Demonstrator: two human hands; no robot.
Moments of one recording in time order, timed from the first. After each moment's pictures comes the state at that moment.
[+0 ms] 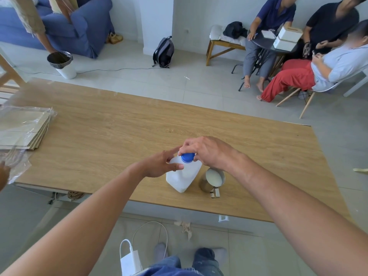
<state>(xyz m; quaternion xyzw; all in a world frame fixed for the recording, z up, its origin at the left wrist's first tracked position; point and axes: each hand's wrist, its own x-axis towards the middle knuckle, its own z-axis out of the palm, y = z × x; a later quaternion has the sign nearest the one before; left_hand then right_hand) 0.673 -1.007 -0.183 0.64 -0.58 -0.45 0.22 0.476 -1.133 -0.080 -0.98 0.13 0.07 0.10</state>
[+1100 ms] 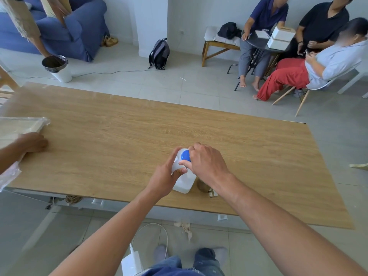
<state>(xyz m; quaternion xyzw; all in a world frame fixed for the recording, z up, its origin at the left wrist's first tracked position) 0.607 -0.980 -0.209 0.72 -0.49 -0.32 0.37 0.468 -1.083 -0.099 -0.94 0.32 0.04 -0.06</state>
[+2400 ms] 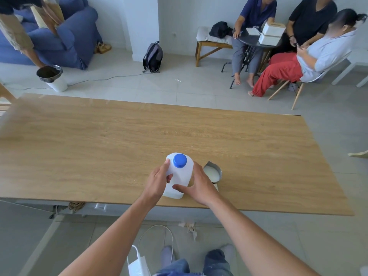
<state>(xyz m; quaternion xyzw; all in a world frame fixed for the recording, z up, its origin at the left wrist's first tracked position) 0.602 -0.956 -0.190 0.72 -0.27 -0.45 0.46 0.437 -1.039 -0.201 -0.76 0.47 -0.08 0.44</state>
